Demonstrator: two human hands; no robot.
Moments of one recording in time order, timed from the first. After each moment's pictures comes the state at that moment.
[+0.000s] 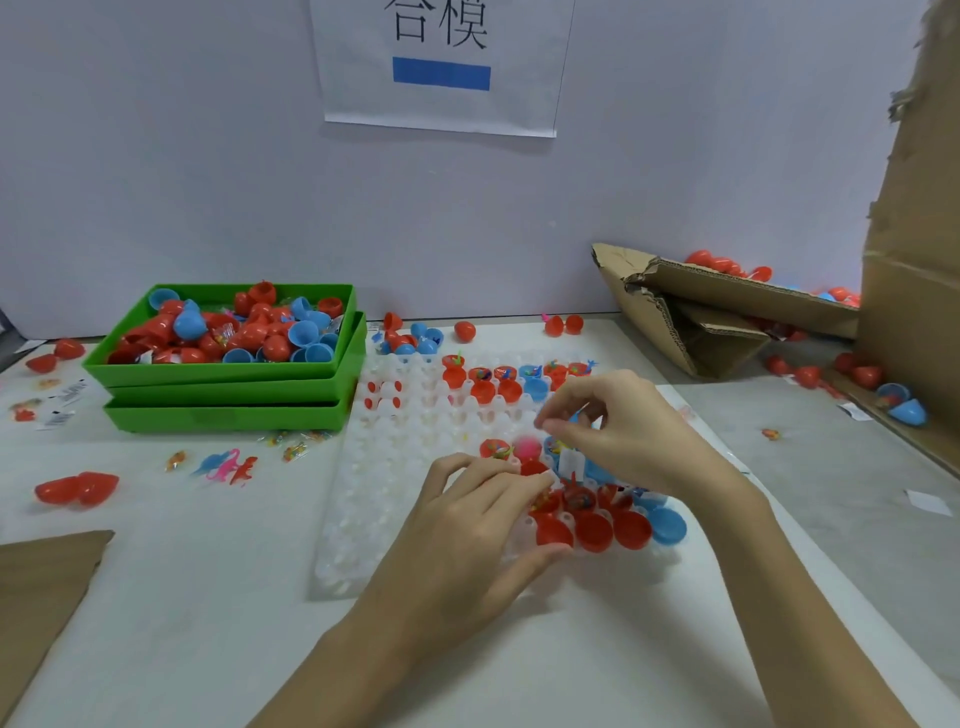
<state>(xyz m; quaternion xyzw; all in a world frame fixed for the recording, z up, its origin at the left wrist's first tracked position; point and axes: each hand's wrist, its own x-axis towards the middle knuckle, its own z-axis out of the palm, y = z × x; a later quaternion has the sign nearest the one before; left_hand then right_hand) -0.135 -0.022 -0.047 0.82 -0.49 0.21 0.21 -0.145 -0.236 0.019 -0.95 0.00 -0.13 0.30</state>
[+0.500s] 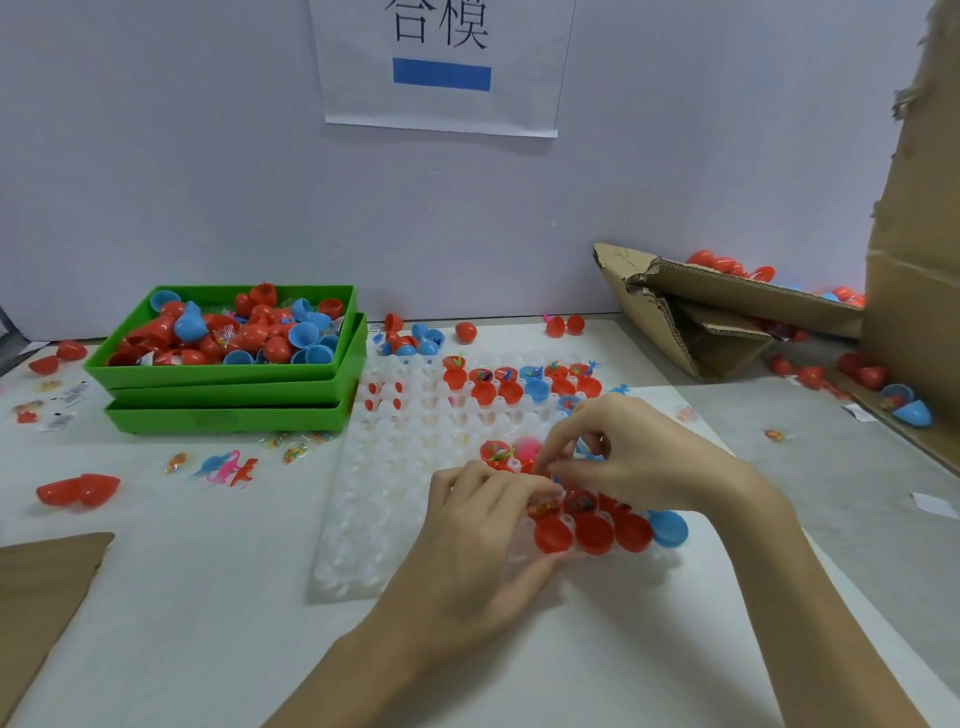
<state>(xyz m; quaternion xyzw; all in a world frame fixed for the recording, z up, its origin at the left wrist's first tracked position) -0.144 -0.028 -0.047 0.81 -0.47 0.15 0.32 -0.158 -0.238 0.027 -0.97 -0.07 -0.02 0.24</state>
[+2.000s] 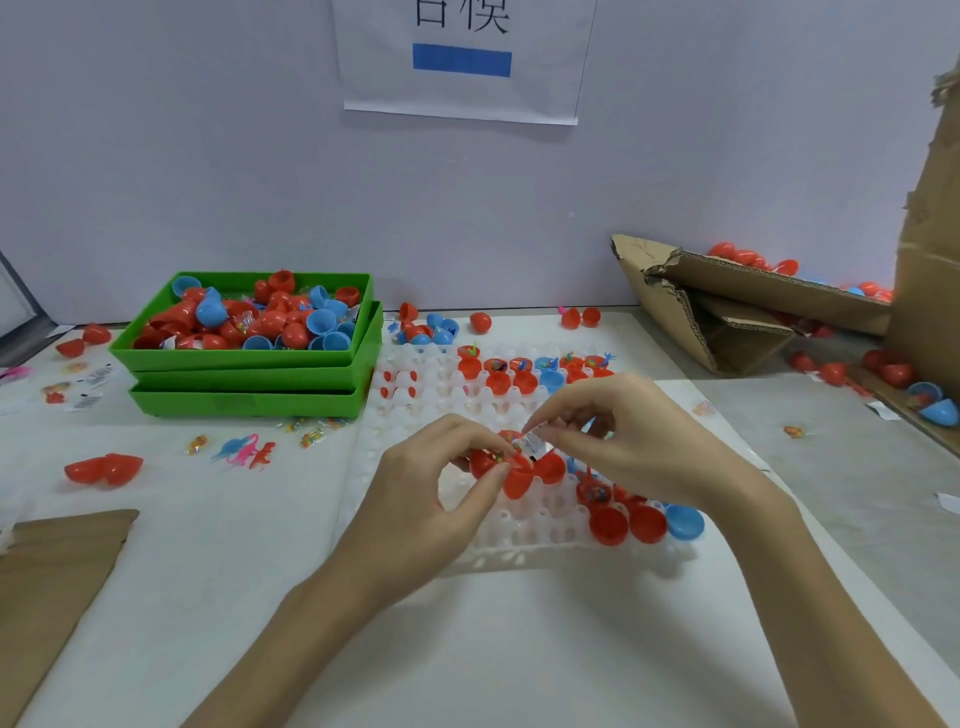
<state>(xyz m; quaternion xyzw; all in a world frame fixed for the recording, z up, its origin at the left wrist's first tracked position) -0.122 0.001 -0.021 0.78 -0.39 0.10 0.48 -0.153 -0.226 0.022 -0.94 -0.11 -0.11 0.31</state>
